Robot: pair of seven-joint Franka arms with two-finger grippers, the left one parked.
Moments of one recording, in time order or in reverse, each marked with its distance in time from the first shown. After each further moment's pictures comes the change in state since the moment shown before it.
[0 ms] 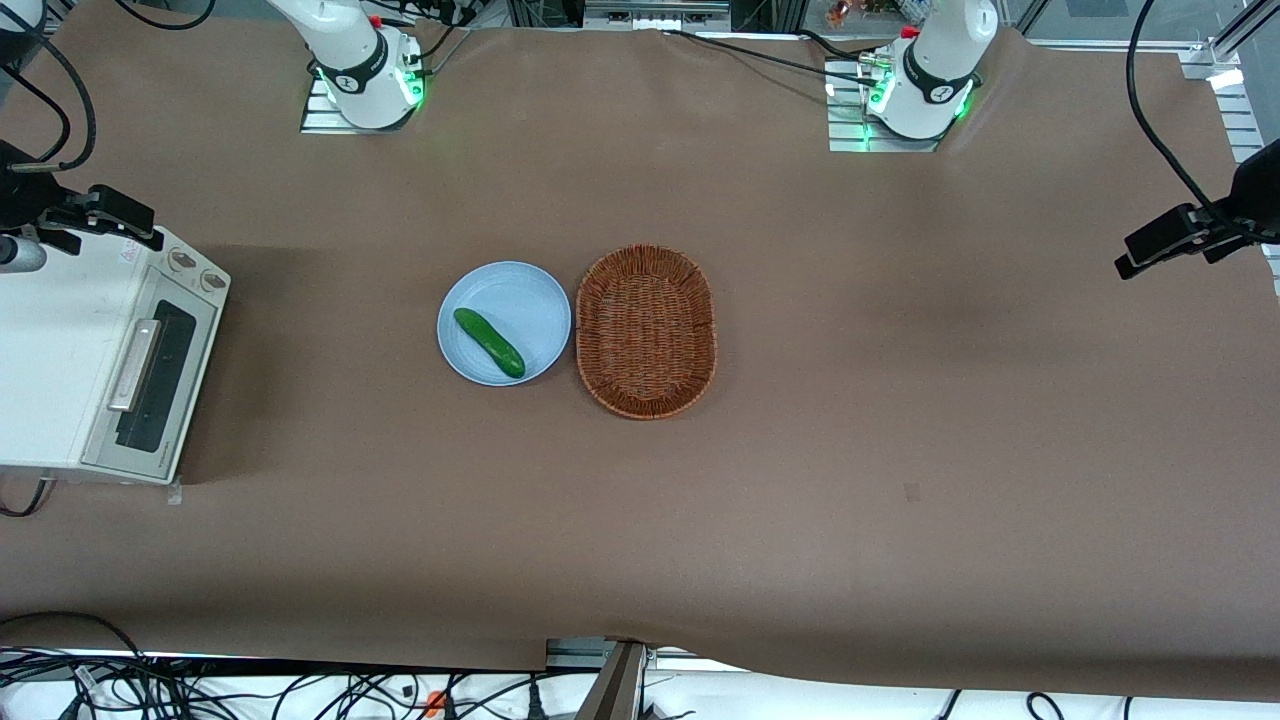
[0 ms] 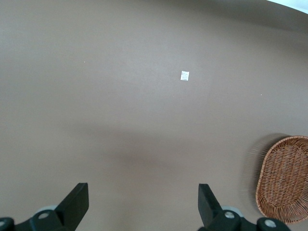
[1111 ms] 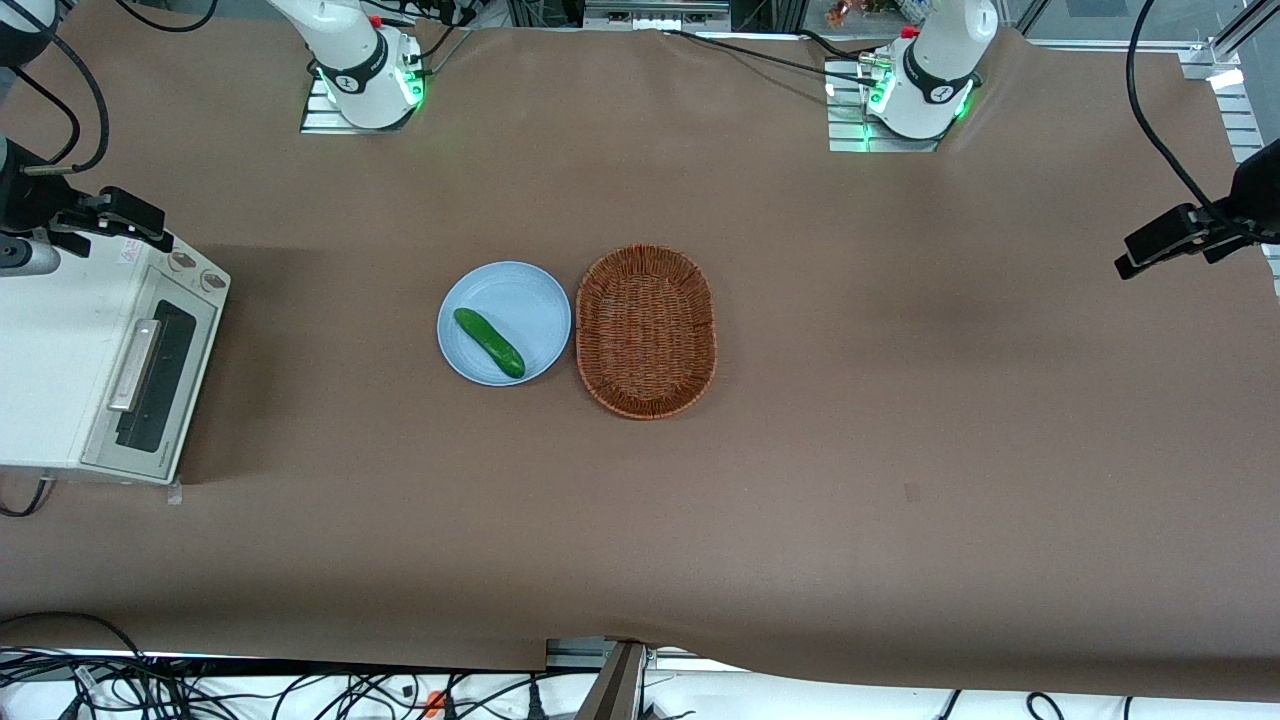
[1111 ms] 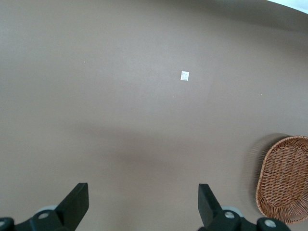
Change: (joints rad) arm 0.011 0.009 0.011 0.010 0.000 -0.004 0.012
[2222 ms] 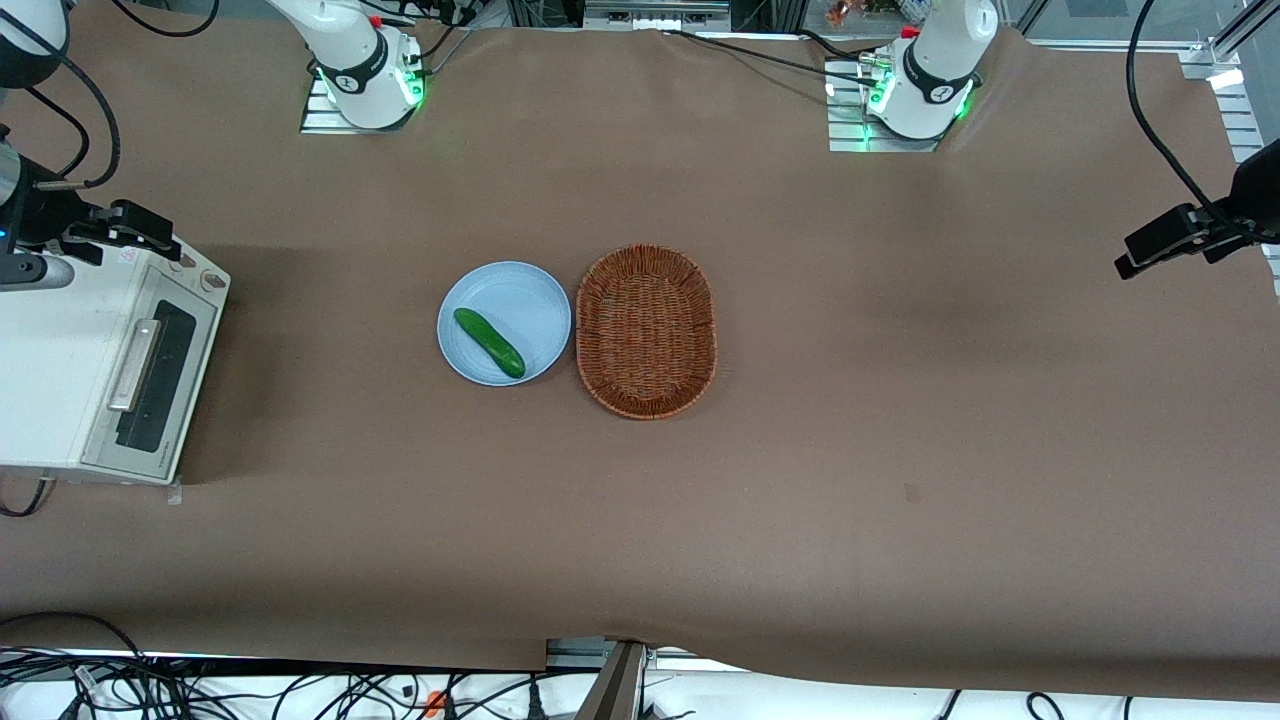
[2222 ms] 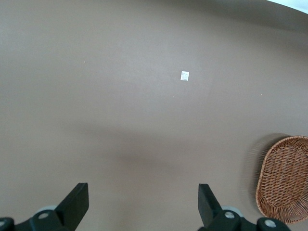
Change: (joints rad) arm 0.000 0.043 0.000 0.004 0.000 0.000 0.001
